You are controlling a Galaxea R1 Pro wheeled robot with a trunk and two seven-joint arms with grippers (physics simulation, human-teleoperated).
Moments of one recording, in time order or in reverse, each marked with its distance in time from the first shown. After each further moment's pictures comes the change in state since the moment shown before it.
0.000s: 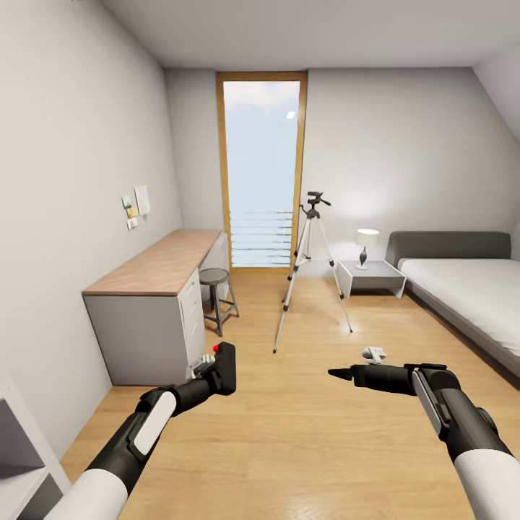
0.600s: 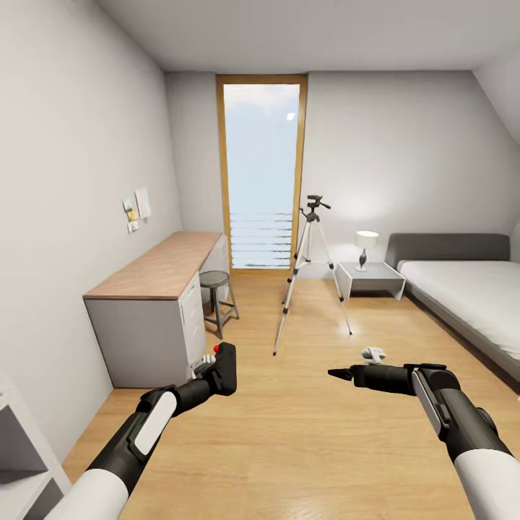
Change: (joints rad) left arm 0.000 -0.002 -0.001 0.001 -0.001 0.001 0.001; right arm 0.000 0.000 0.002 0.000 0.000 0.000 0.000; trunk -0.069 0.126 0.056
